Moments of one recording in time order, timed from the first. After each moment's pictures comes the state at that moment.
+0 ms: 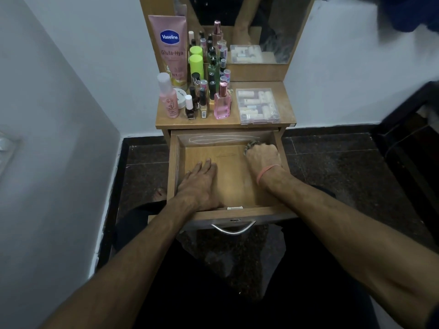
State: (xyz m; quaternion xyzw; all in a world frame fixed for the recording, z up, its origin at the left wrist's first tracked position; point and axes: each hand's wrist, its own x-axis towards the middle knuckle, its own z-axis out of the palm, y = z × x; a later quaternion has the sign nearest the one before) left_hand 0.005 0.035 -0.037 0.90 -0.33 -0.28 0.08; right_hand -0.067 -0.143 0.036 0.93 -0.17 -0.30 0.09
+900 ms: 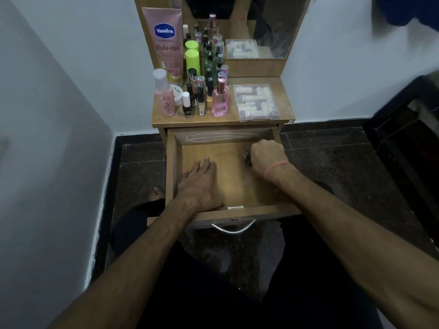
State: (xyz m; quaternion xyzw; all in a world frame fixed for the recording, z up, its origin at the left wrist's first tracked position) left_hand 0.003 0.034 -0.039 0.90 -0.34 -0.26 0.05; right_hand -0.054 -0.161 0.010 0.97 -0.23 -0.09 0.03
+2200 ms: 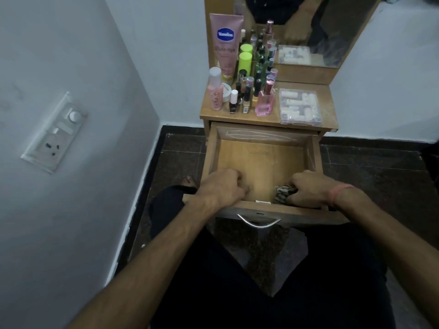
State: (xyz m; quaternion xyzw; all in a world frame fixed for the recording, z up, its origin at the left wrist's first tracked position) left_hand -0.027 0.066 0.006 0.92 -0.25 -0.26 0.18; right_hand -0.109 -0.171 0.035 0.94 -0.06 -0.32 -0.10
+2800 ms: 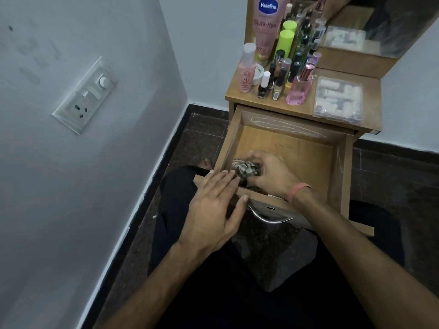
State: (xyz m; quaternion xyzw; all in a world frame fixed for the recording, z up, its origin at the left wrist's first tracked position) left_hand -0.131 0.131 -0.015 0.93 -0.25 0.06 0.26; right_hand -0.060 -0.086 -0.023 0.89 -0.02 -0.17 -0.42
